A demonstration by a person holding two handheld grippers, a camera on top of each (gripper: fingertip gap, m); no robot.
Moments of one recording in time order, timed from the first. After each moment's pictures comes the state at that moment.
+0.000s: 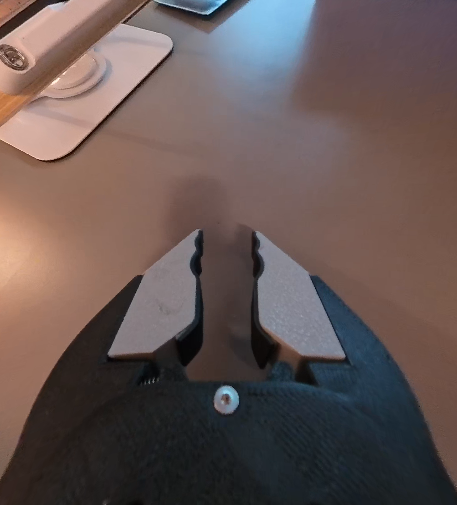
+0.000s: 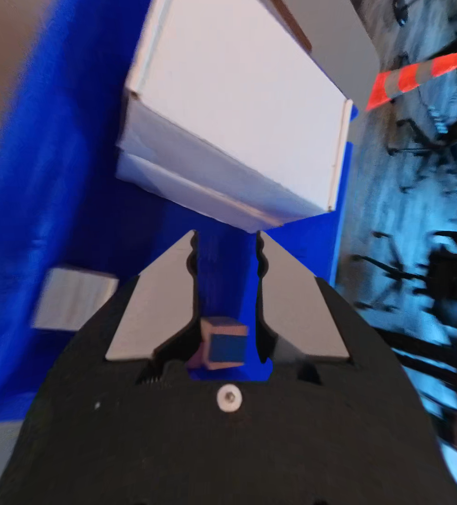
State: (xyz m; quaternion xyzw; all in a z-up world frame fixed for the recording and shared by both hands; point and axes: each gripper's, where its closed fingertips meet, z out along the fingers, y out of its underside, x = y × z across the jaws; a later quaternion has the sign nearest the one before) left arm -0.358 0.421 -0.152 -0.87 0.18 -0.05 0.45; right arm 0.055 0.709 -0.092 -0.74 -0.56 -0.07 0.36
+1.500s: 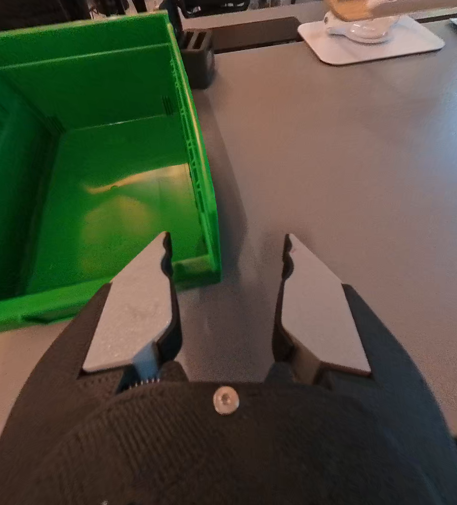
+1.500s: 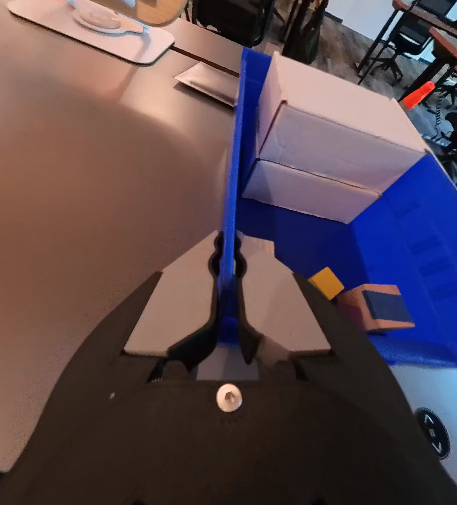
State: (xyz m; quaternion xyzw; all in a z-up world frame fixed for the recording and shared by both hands) left arm -0.482 0.175 -0.110 -0.85 -0.19 0.13 0.48; right arm 0.024 0.573 -0.107 -0.74 -0.42 0.12 0.51
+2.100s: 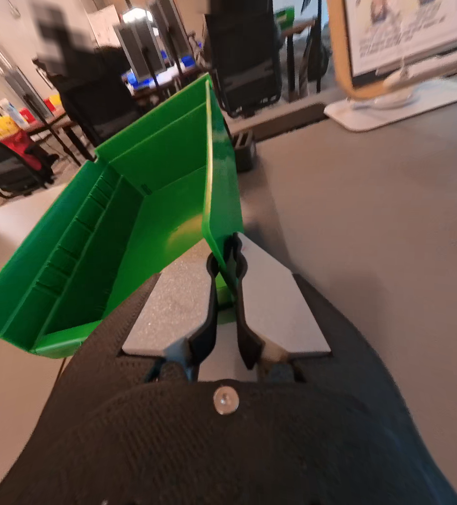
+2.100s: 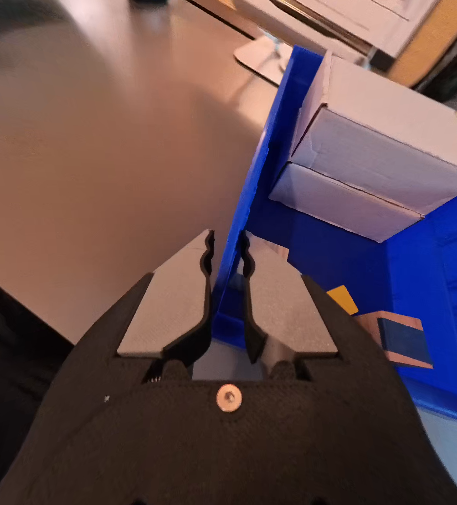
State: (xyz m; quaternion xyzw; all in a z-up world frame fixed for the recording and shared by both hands) left arm -0.516 0.178 -0.051 -0.78 -0.13 0.27 0.55; right arm -0.109 0.420 -0.109 -0.67 -0.55 0.21 0.45
